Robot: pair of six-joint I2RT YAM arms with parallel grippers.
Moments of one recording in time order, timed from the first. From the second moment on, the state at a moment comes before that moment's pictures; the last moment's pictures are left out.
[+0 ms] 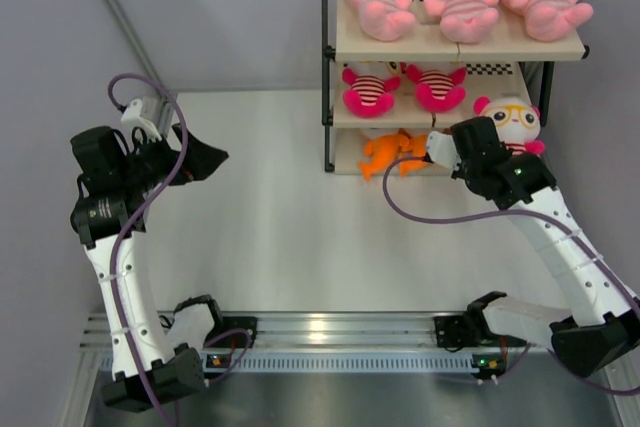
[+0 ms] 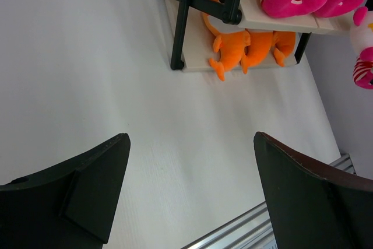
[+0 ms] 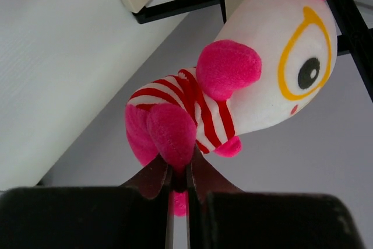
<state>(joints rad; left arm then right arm) 0.32 0.95 1.34 -0.84 0.79 -0.22 0.46 1.13 1.31 -1.09 0.64 -0.93</state>
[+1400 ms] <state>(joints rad) 0.32 1.01 1.35 -0.85 0.80 -0.20 0.19 1.39 1.24 -0.31 0.44 -1.53</state>
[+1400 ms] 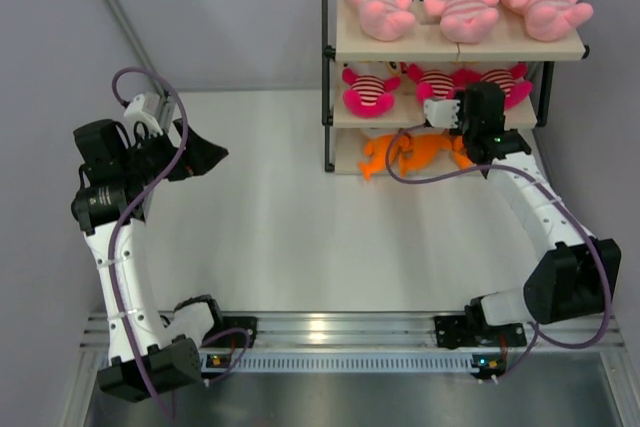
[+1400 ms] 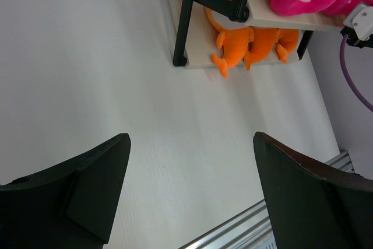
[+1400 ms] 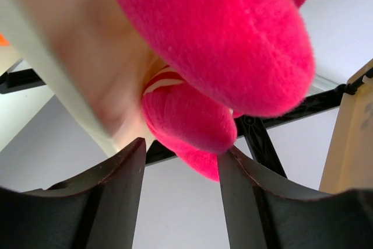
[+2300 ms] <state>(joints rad) 0.32 1.01 1.31 -0.90 0.69 0.01 0.23 0.56 0.80 -0.41 0.19 -0.74</state>
